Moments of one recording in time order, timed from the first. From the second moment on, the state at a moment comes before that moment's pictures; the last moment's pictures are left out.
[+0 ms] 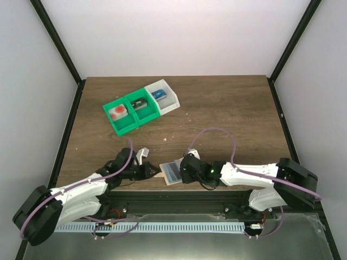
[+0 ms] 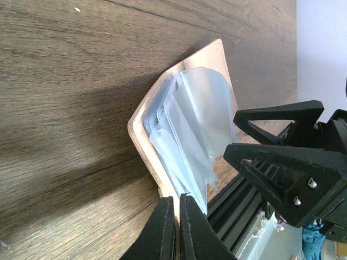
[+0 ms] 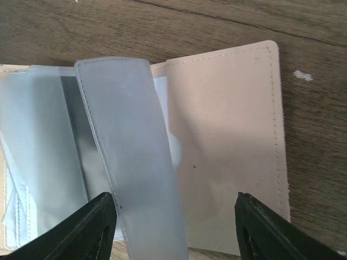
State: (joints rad) left arm -0.69 1.00 0.22 0.10 0.47 -0.92; right arm 1.13 1.33 0.59 -0.28 0.20 0.77
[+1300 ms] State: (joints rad) left arm -0.69 1.00 0.23 0.07 0.47 -0.87; right arm 1.13 1.25 0.72 -0.28 0.12 0.68
